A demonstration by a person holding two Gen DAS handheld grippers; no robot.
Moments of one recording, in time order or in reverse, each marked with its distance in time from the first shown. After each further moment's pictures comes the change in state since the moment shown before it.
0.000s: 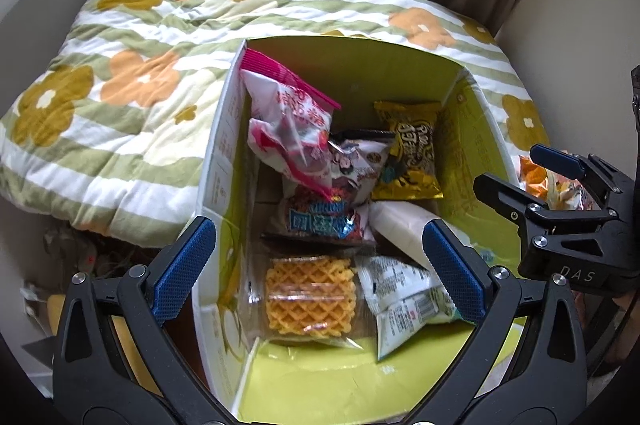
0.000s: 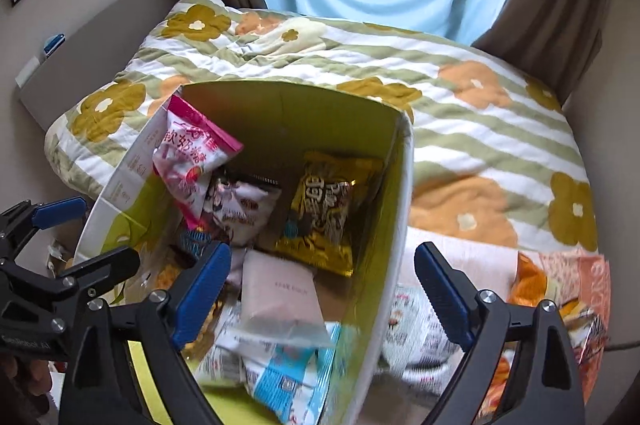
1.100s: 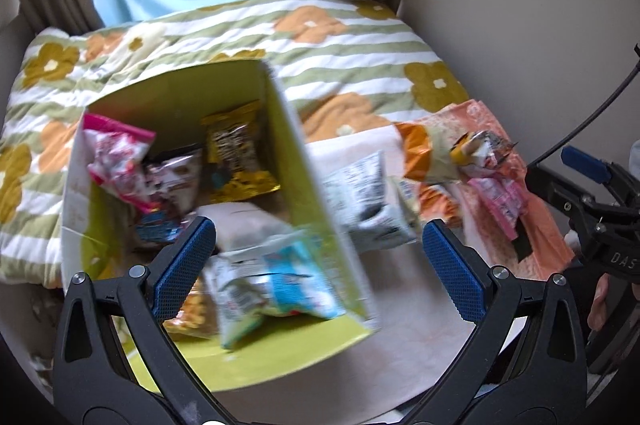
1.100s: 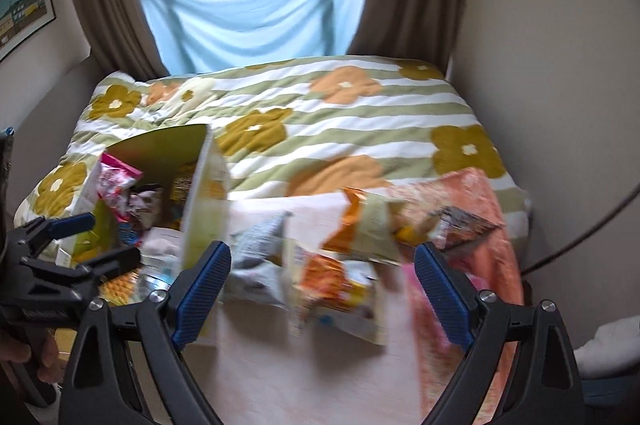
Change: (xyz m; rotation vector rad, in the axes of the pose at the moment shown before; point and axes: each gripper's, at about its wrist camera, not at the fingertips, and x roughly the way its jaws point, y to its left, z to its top) left arm -0.036 -0.175 -0.032 0.264 -0.046 -0.172; right arm -0.147 -0.130 -0.112 0.300 -0.155 -0.222
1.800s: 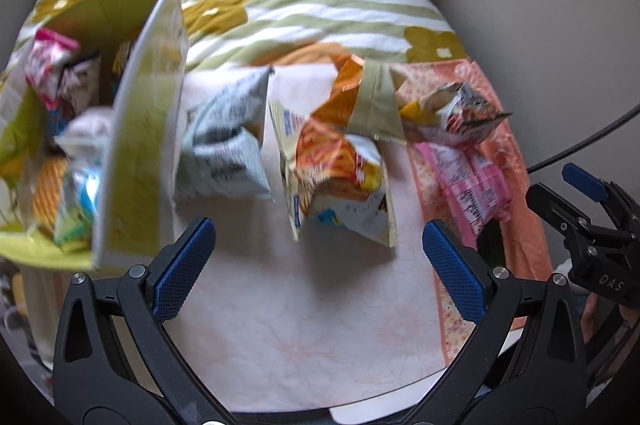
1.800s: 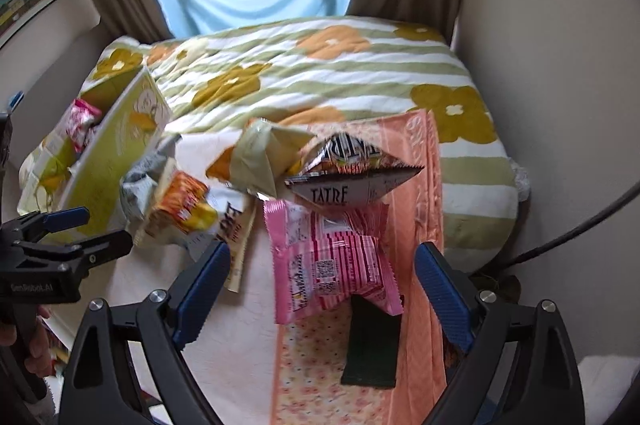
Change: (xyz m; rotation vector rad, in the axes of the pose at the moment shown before) left arm 0.089 -0.142 -0.051 -0.180 0.122 0.081; right arm 0.049 -0.156 -0.052 -0.093 0.113 0.104
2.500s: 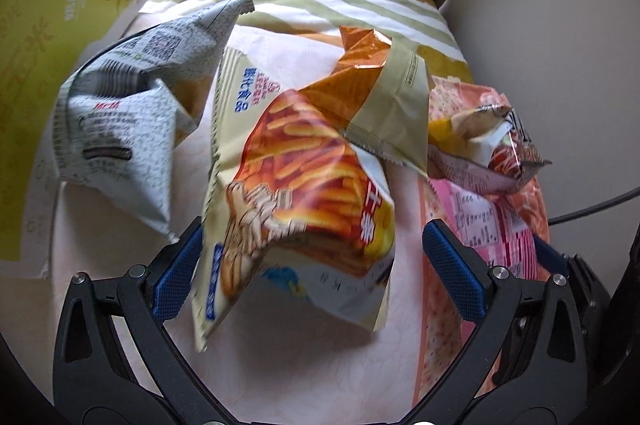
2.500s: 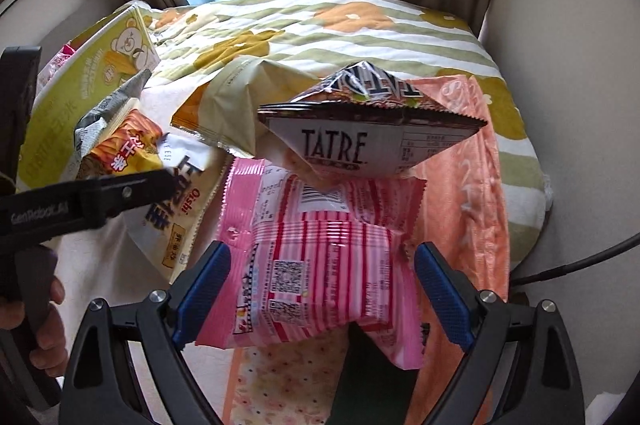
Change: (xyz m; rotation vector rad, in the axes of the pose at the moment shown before) left arm 0.105 0.003 0.006 -0.219 -0.042 -0.120; right arm 0.080 -0.006 -0.023 -0.098 0.033 0.011
